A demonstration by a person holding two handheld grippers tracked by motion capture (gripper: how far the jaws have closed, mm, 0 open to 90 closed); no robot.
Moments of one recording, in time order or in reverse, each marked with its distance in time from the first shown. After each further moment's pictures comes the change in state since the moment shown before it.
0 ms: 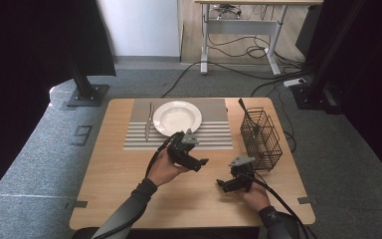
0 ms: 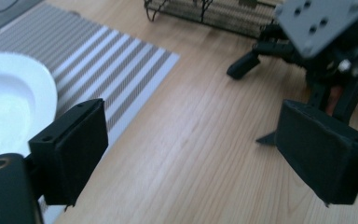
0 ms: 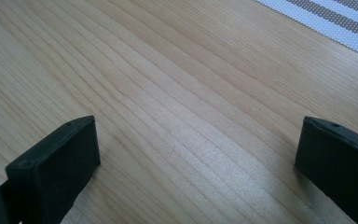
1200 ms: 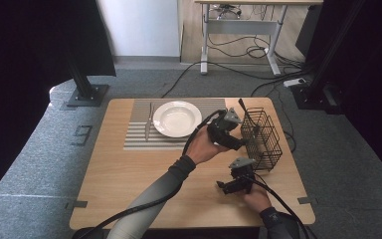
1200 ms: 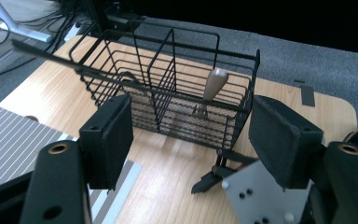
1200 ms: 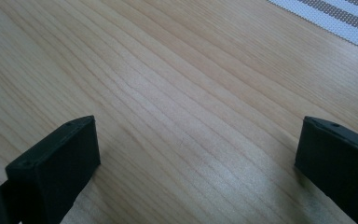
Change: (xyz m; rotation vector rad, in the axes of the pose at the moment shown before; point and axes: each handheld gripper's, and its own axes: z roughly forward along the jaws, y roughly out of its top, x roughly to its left) left arm -0.028 0.116 0.040 -0.073 -0.116 0.084; right arm 0.004 -0.003 -0.003 -0.001 0.008 -0.008
